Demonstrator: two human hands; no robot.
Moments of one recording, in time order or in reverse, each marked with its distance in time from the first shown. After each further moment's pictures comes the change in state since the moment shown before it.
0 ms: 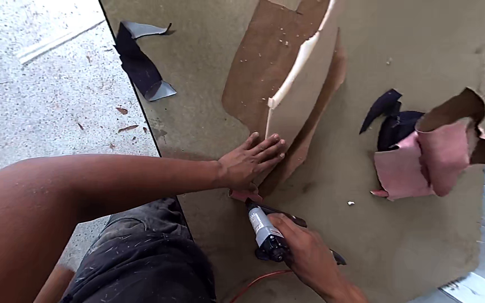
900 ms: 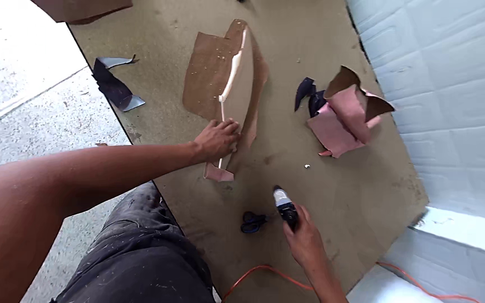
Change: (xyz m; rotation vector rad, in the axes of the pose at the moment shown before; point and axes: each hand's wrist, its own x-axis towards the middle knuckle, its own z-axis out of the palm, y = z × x) left_hand 0.022 0.030 -0.031 0.178 0.000 -0.059; right_hand -0.149 0.009 0.061 0.084 0.486 0.747
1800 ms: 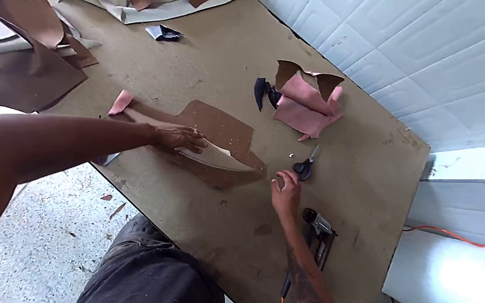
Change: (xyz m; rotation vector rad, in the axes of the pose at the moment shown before) left_hand 0.058 -0.110 -0.086 0.144 -0.394 0.849; right_hand 0.096 -0.001 0.054 0.234 0.372 0.257
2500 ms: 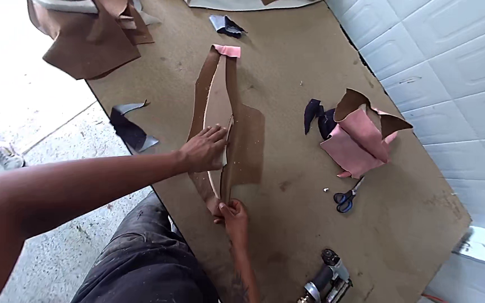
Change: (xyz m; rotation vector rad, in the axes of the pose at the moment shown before) left_hand -0.032 0.054 0.049 -0.154 0.358 -0.839; right_hand -0.108 -0.179 0.120 0.912 -0.491 0.499
